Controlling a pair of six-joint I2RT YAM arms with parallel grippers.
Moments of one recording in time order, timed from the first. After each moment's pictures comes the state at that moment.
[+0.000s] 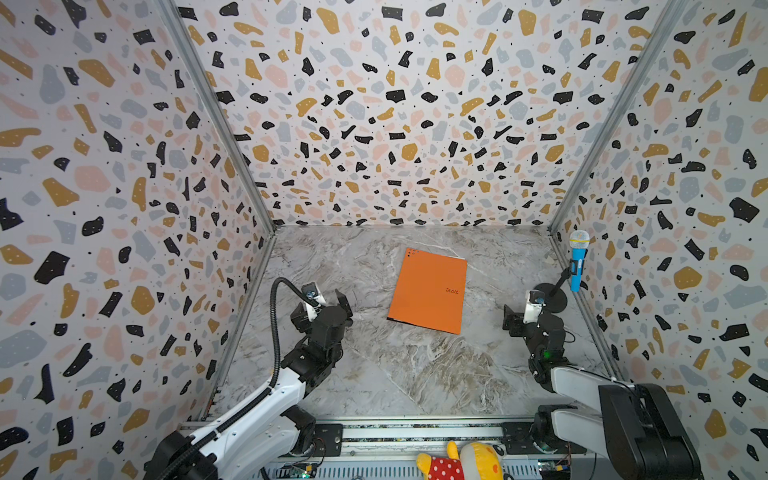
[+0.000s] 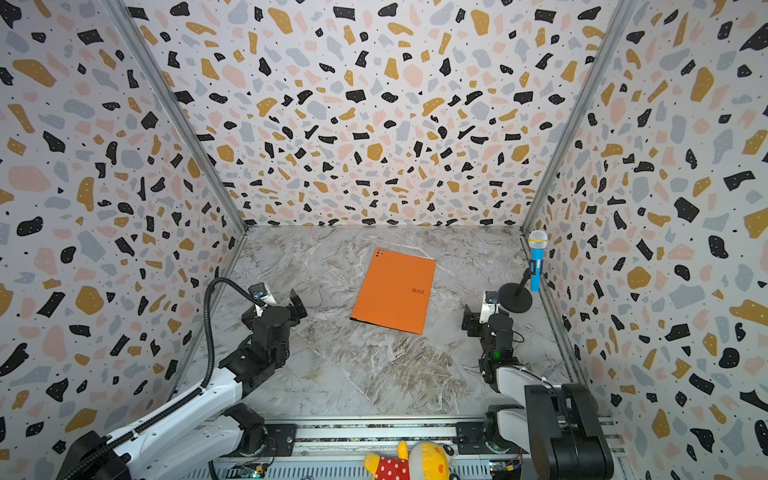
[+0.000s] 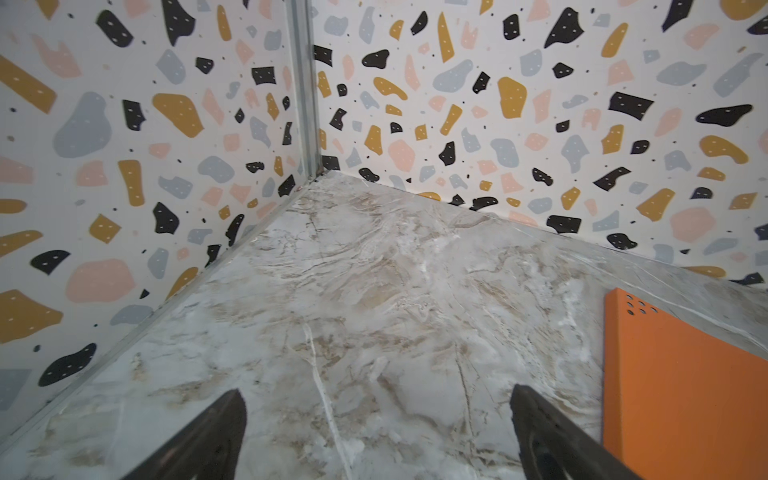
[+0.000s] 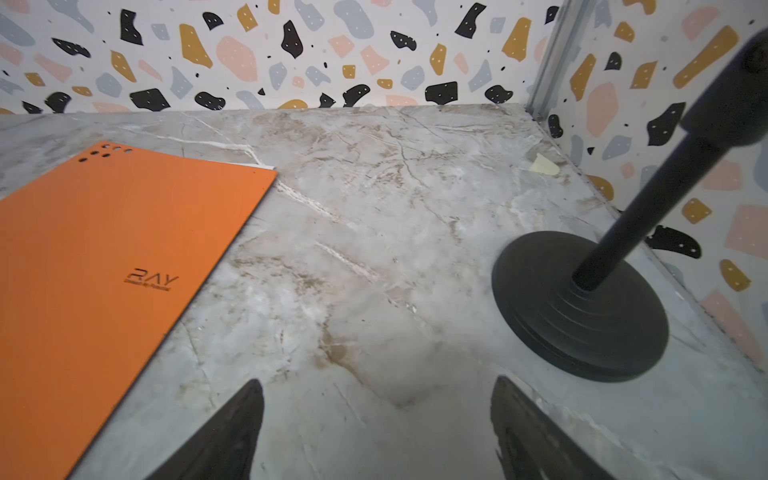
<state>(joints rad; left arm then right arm) -0.50 0.90 0.40 0.11 -0.84 -0.38 0.06 1.23 0.13 0.76 0.08 0.01</state>
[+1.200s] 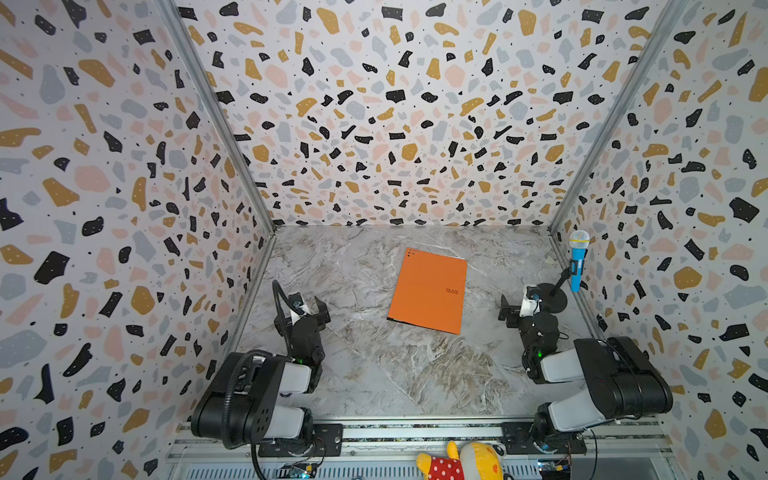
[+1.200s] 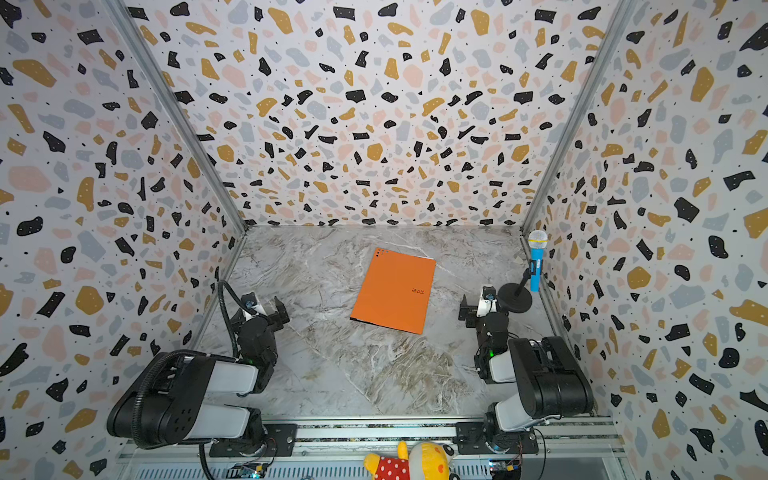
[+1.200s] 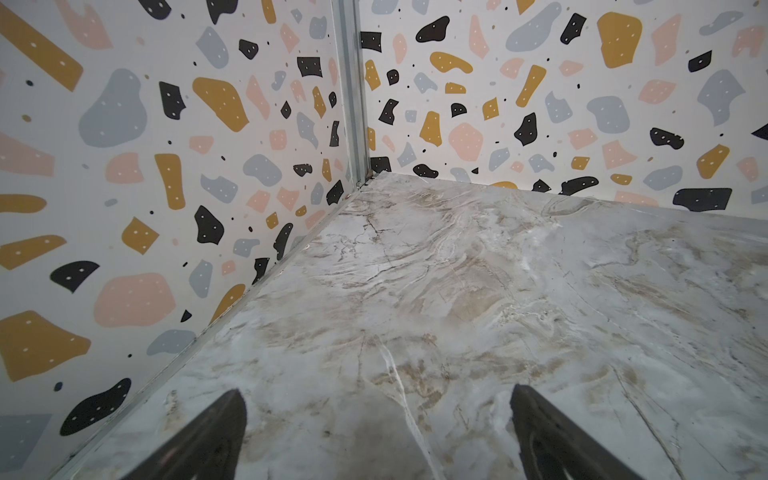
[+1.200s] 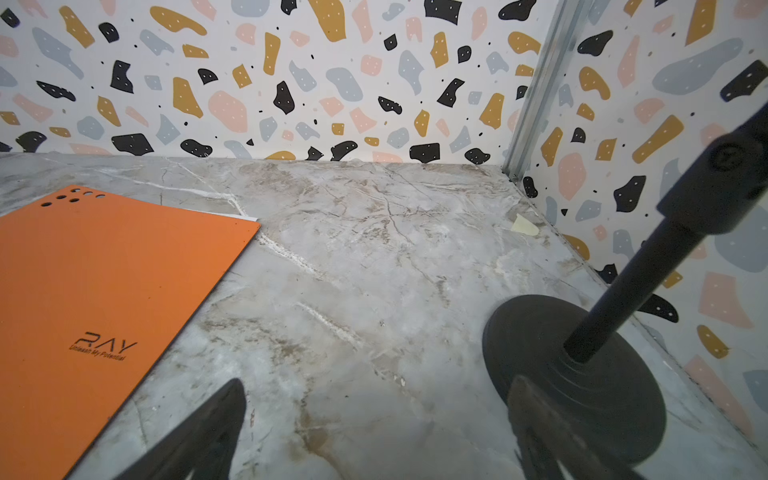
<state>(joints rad) -0.13 1.40 0.12 1.09 -0.53 -0.06 0.09 1.50 0.17 1.14 0.13 -0.04</state>
